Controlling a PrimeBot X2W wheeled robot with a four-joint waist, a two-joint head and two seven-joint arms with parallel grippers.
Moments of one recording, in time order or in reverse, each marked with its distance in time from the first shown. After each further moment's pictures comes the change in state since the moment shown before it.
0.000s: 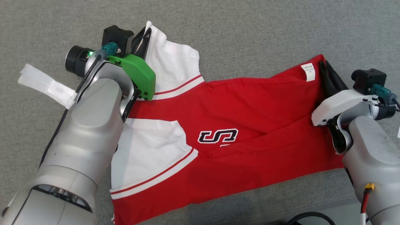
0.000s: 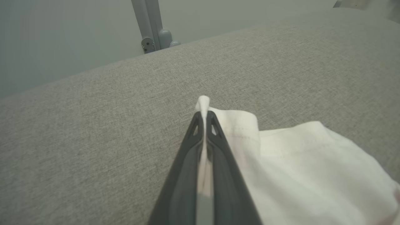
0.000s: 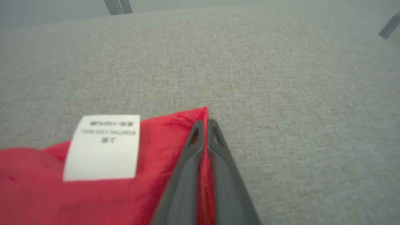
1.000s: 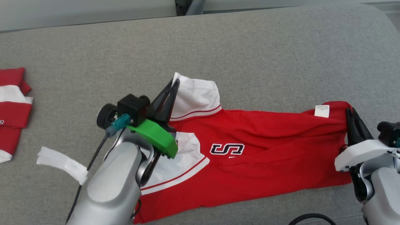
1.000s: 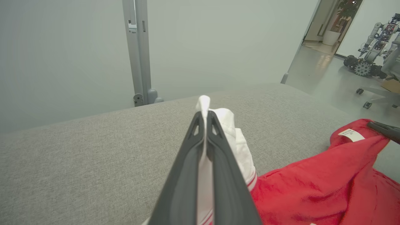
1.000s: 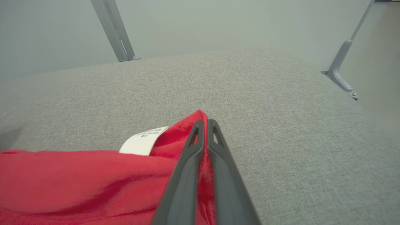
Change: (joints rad) left arm 0.441 0.045 0.073 -0.547 -0.031 -0.002 -0.007; right arm 0.328 -0.013 -0.188 -0.210 -0.042 0.000 0.003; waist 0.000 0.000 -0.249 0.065
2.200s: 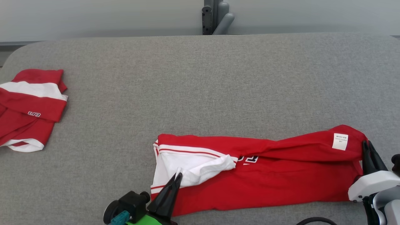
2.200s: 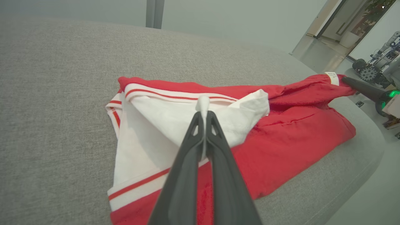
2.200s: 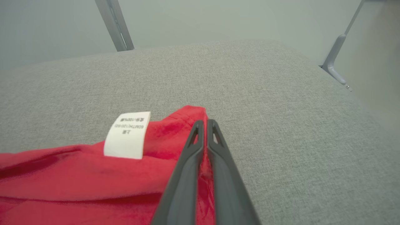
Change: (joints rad) left arm 0.579 0.057 0.027 -0.304 0.022 0.000 -0.001; right arm 0.189 0.021 -0.123 -0.046 -0.045 0.000 0.000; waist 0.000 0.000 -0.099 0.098
